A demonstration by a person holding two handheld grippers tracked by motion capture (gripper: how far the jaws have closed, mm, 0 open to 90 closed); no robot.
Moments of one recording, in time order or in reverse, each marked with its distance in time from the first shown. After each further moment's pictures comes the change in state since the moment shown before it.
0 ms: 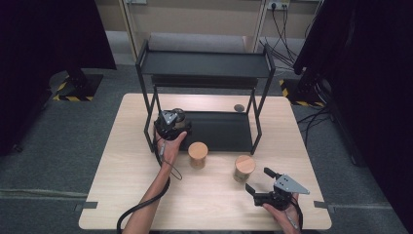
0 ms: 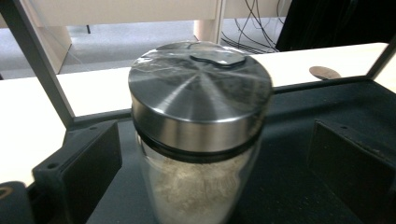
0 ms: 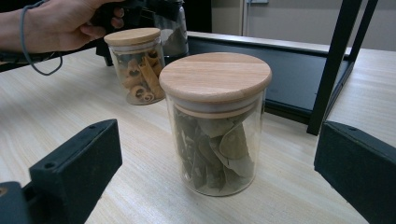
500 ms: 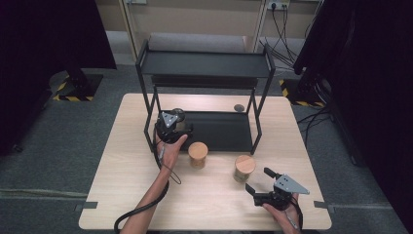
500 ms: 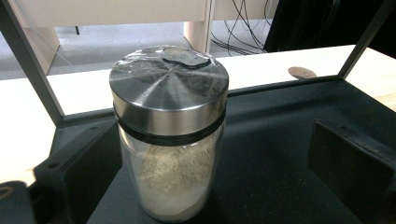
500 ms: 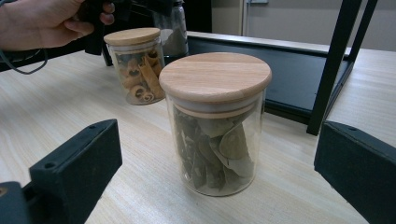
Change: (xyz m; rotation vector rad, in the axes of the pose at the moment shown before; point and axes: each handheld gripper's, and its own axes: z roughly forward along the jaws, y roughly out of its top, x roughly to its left) left arm -0.003 0.001 -0.015 -0.005 -0.032 -0.002; right arm 0.000 0.000 0.000 0.000 -0.002 -0.001
